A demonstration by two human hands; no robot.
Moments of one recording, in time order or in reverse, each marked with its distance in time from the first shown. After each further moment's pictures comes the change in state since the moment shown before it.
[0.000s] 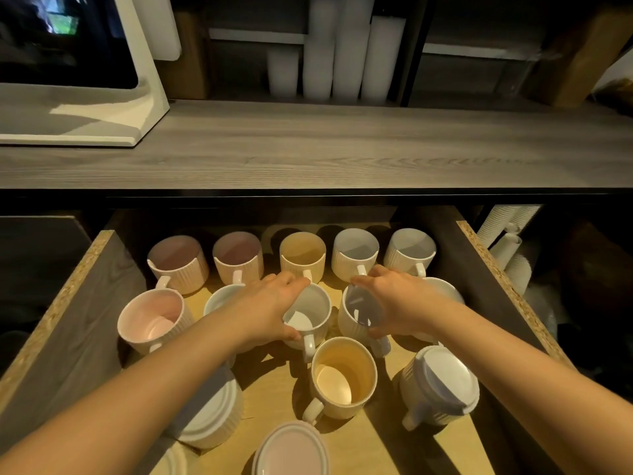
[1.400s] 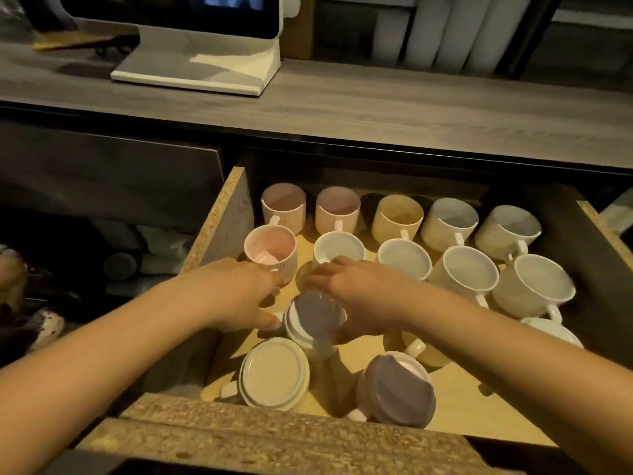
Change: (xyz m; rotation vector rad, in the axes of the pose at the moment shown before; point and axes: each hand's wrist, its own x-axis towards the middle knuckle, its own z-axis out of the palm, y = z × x) left_hand -0.159 -0.072 -0.033 0.105 -0.264 -0.196; right_hand 0.015 -0.190 -0.014 -0.088 -0.121 -0.469
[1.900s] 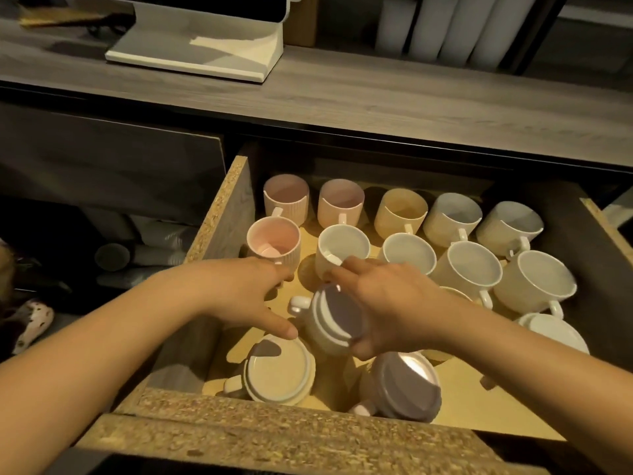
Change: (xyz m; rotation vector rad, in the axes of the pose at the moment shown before) left_hand -0.002 -0.011 0.000 -0.289 -0.122 0.075; right_hand -0.029 -0.012 -0.003 -0.078 0.085 0.068
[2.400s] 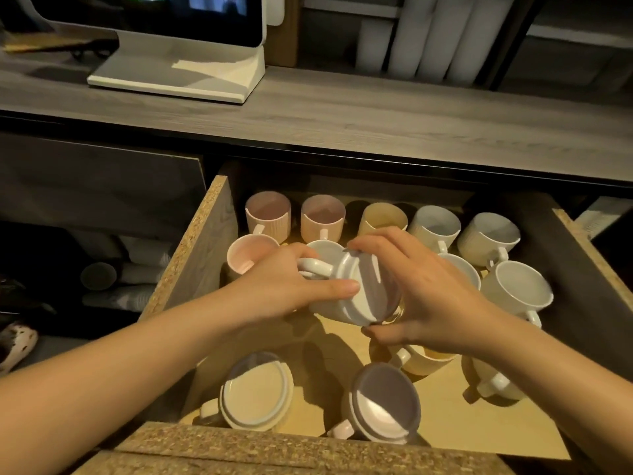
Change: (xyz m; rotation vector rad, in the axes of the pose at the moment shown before) left_hand 0.023 0.062 0.003 -0.775 0.440 0.071; right_hand -0.040 0.038 -0.013 0.316 0.324 0.104
